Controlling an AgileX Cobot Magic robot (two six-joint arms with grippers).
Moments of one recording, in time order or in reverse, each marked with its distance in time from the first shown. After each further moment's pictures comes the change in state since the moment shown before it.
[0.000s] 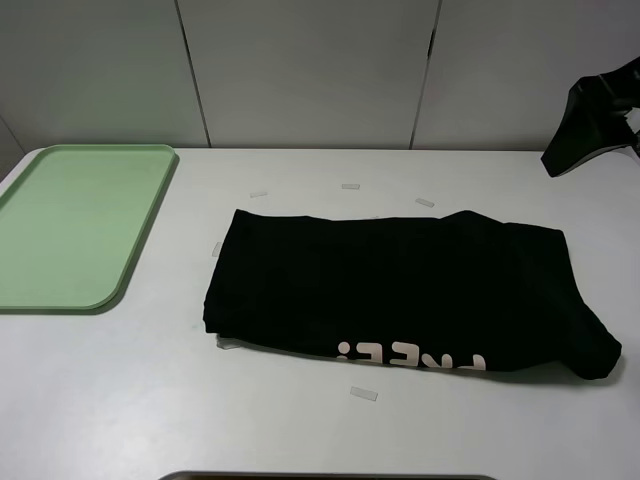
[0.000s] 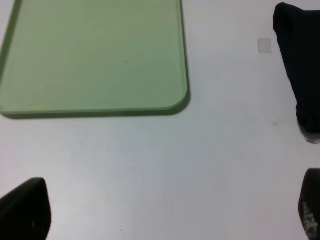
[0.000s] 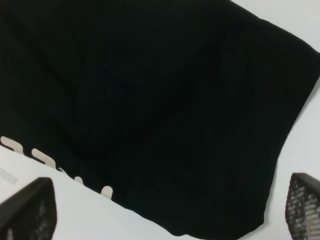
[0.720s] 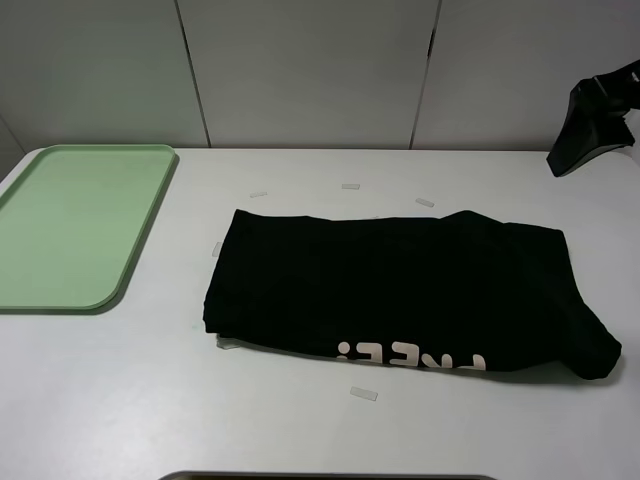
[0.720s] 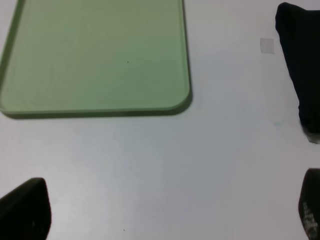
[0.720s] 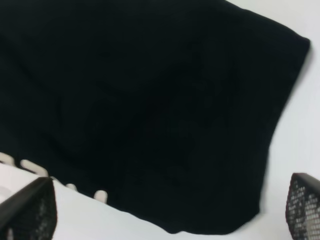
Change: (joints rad) left arm 0.000 0.000 0.000 0.005 0.000 0.000; right arm 0.000 0.037 0.000 -0.064 -0.008 0.099
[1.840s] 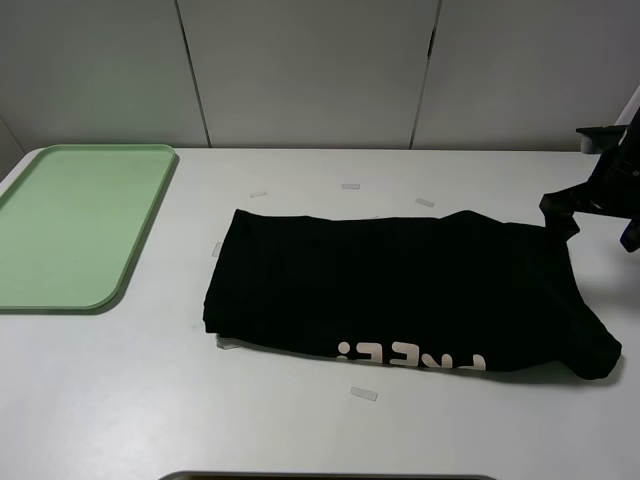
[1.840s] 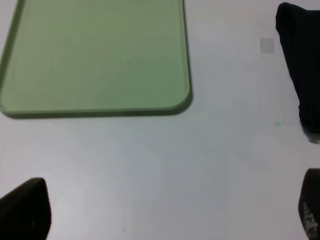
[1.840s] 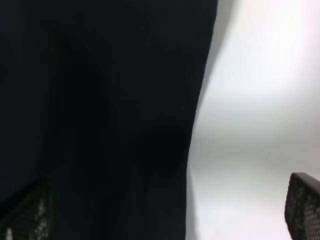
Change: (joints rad) left arm 0.000 0.000 0.000 0.000 0.001 -0.001; right arm -0.225 0.542 0.000 -0.144 -0.224 0.037
